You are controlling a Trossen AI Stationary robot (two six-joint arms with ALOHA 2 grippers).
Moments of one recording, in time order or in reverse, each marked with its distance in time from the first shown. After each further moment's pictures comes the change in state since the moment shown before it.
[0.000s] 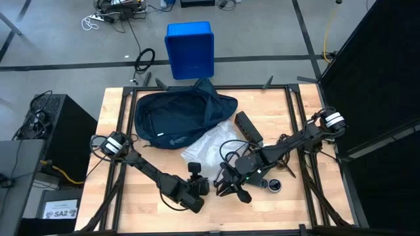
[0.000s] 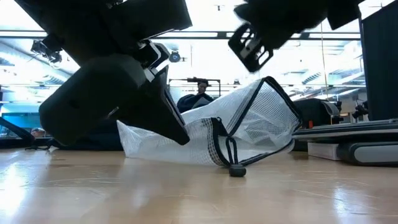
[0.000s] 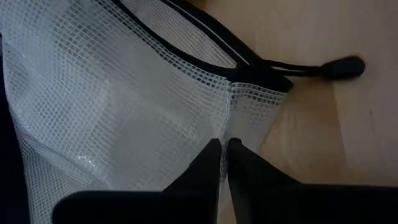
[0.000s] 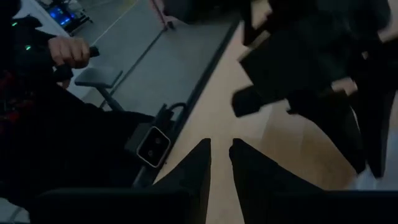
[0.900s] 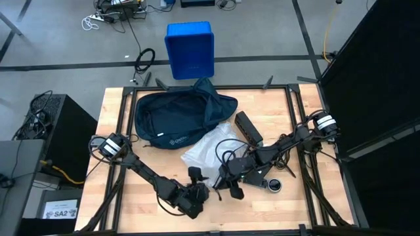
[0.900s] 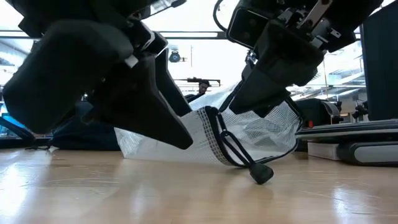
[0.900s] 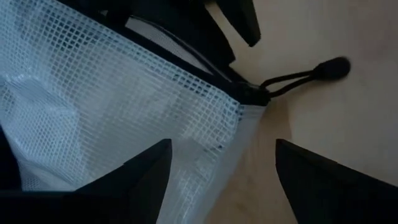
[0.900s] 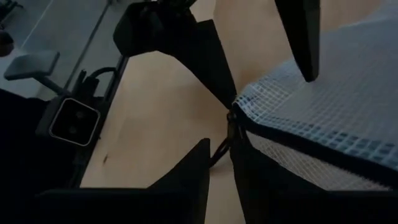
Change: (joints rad) left arm -0.036 0.004 0.000 0.082 -0.027 0.013; right arm -0.046 0.116 0.000 -0.099 0.098 0.114
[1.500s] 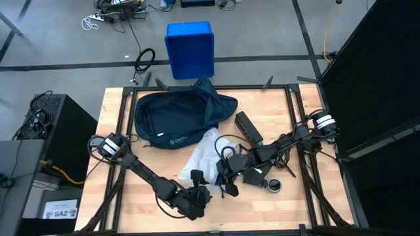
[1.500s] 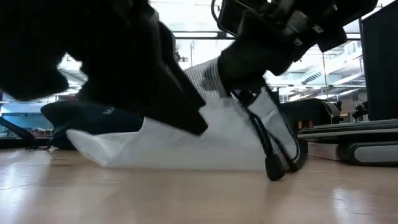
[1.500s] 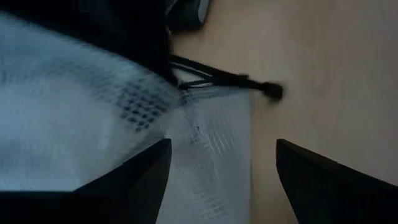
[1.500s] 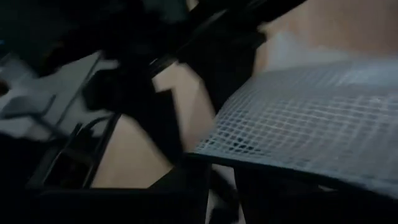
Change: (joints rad) left arm -0.008 -0.001 0.002 0.112 0.060 0.023; right arm -0.013 0.001 -0.001 0.118 0.021 0.013
